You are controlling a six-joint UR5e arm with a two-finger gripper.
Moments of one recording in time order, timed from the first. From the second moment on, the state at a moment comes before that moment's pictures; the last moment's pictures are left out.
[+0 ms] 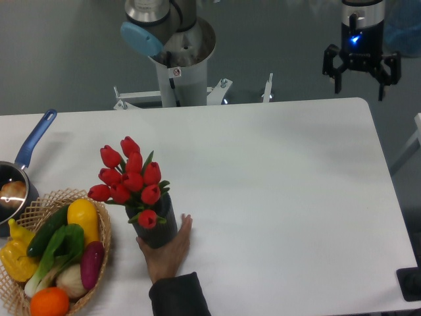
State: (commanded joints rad) arm 3.06 -1.60 -1.81 -0.93 1.36 1.61
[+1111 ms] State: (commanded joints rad) arm 3.05 -1.64 -1.84 -0.93 1.19 1.61
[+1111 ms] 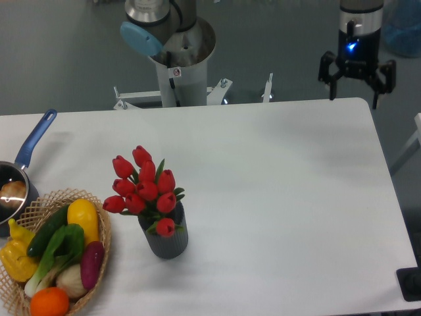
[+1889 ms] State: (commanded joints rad) arm 2.90 -1.68 -1.85 -0.94 0.96 1.40
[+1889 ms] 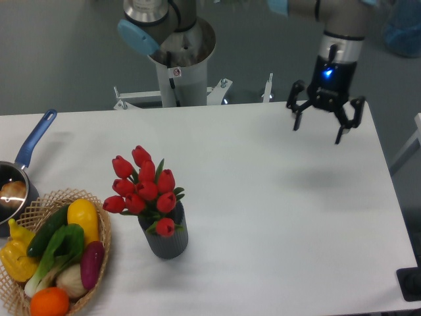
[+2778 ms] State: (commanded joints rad) arm 2.69 -1.75 -1.88 -0.93 0.75 1.39
